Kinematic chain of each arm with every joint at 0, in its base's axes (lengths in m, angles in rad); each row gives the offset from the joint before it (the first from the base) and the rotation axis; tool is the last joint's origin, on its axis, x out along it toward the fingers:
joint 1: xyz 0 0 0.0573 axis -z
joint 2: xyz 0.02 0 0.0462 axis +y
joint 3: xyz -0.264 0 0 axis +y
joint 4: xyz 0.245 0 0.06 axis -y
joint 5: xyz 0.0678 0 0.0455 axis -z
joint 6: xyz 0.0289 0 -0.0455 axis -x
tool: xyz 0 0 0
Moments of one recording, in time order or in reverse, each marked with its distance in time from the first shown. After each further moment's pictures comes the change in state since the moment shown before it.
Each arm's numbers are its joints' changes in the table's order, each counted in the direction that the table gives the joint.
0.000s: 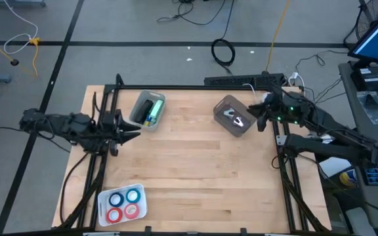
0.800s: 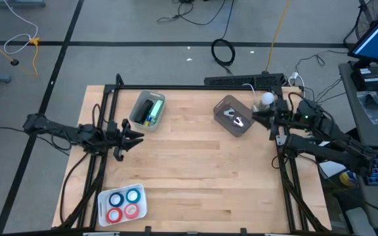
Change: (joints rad) left arm -0.003 -0.167 0.492 0.557 0.033 -0.018; right arm 0.000 -0.247 0.132 0.104 -0.177 0.025
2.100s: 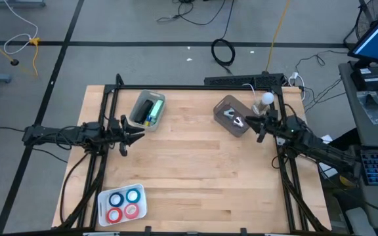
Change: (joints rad) left arm -0.194 -0.117 0.000 -0.296 0.069 -0.031; right arm 0.000 -0.306 0.541 0.374 0.127 -0.180
